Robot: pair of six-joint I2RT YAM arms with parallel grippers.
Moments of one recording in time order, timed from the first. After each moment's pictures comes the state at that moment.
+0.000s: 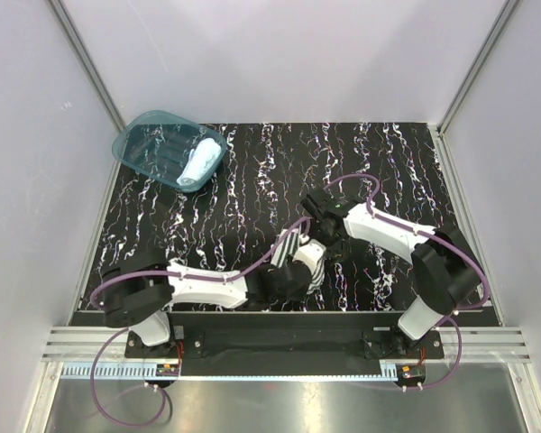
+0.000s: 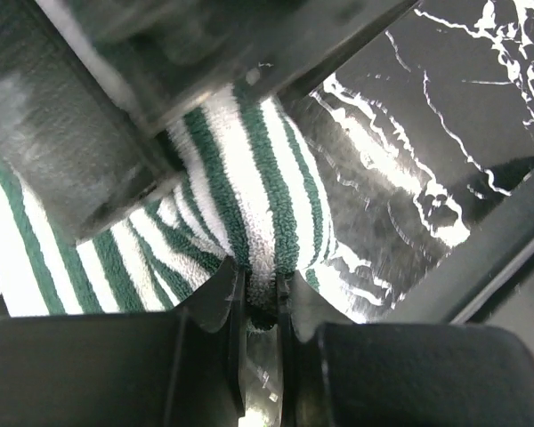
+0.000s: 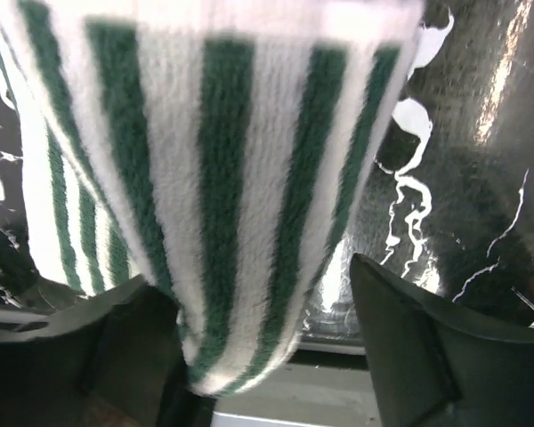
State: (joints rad) left arm -1.29 1.62 0.80 0.11 -0.37 -0.45; right arm 0.68 1.64 1.09 -0.78 0.01 0.73
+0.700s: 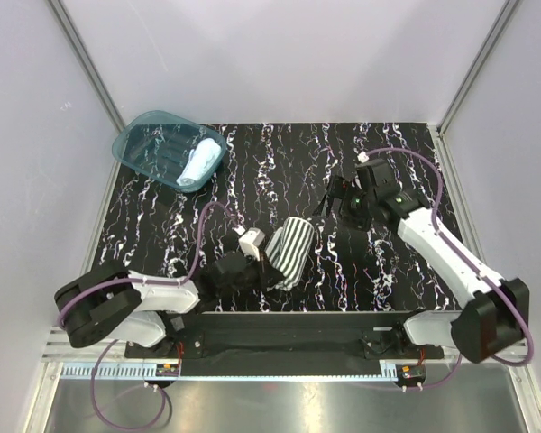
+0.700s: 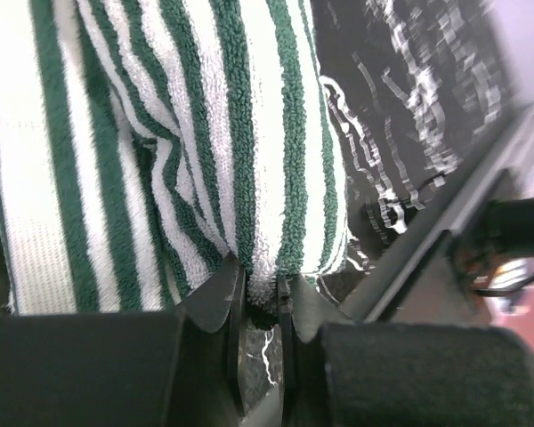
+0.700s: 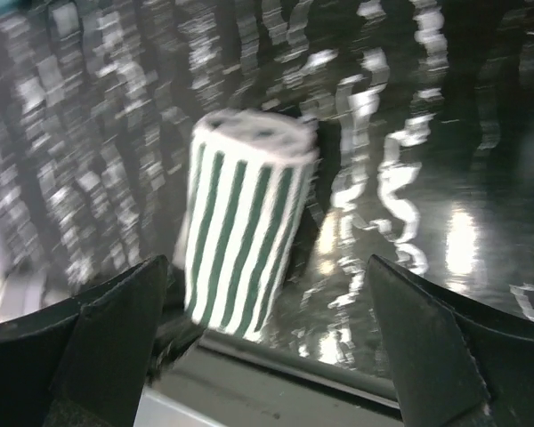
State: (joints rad) left arm -1.01 1.35 0.32 0.59 -0.01 -0.72; right arm 0.41 1.34 1.14 -0.68 -0.13 0.66
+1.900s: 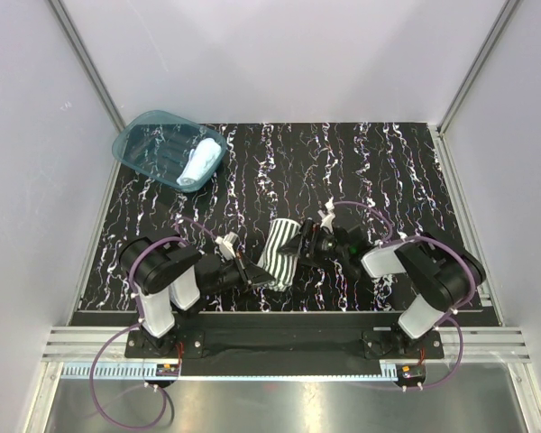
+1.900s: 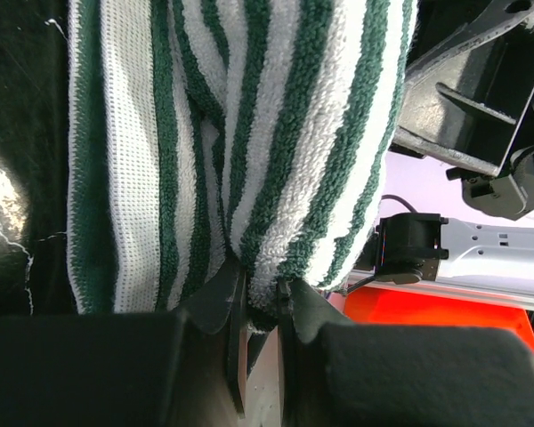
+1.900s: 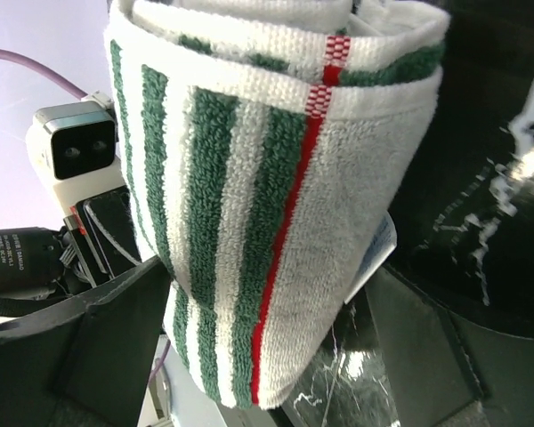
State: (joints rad) left arm -0.71 1.84 0.09 1.46 0.40 -1.26; right arm 0.57 1.64 0.46 0.66 -0.49 1.00
